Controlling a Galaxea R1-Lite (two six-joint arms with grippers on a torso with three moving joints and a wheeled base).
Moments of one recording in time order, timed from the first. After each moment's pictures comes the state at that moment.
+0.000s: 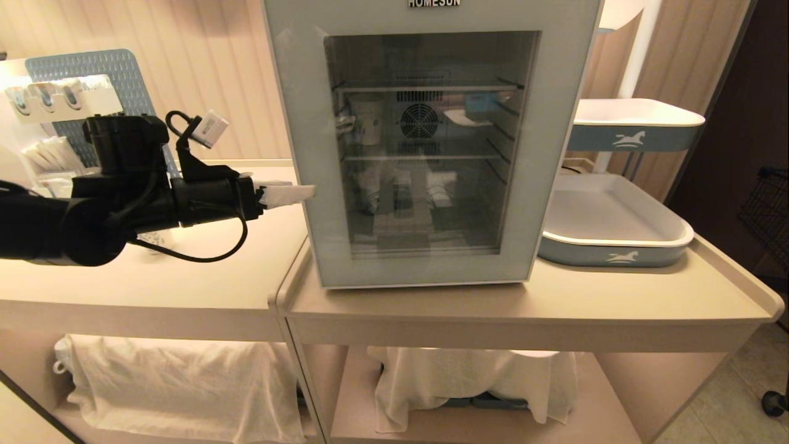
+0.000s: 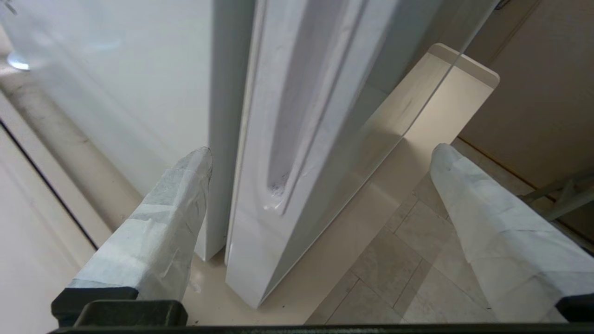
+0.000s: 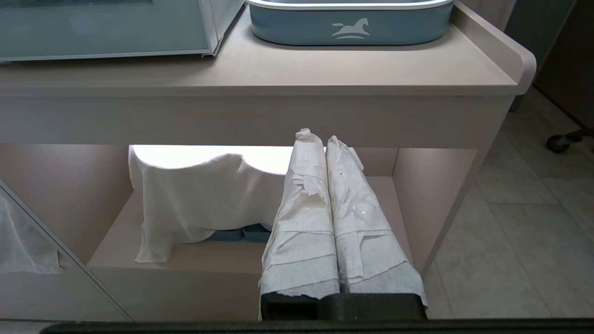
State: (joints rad) left arm -0.07 1.84 -1.23 -0.46 -0.86 -0.07; right arm 0.00 0.00 0.00 -0.01 0.00 -0.03
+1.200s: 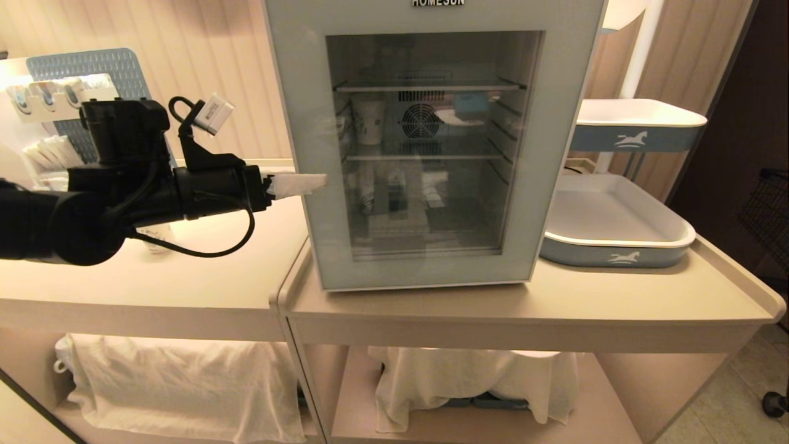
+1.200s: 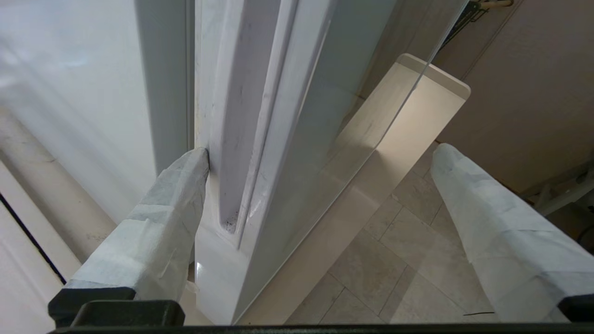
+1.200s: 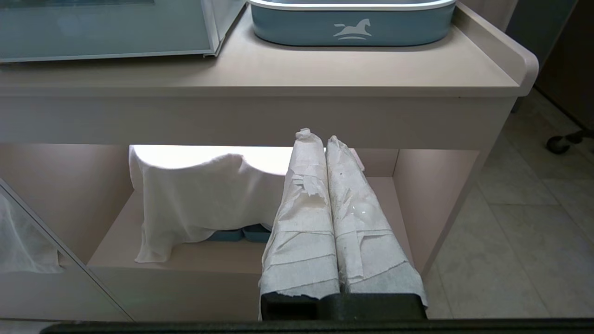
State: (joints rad) left arm -0.16 1.78 -1.22 -0.47 -0.85 -0.12; right arm 0.00 0.00 0.00 -0.01 0.00 -0.03
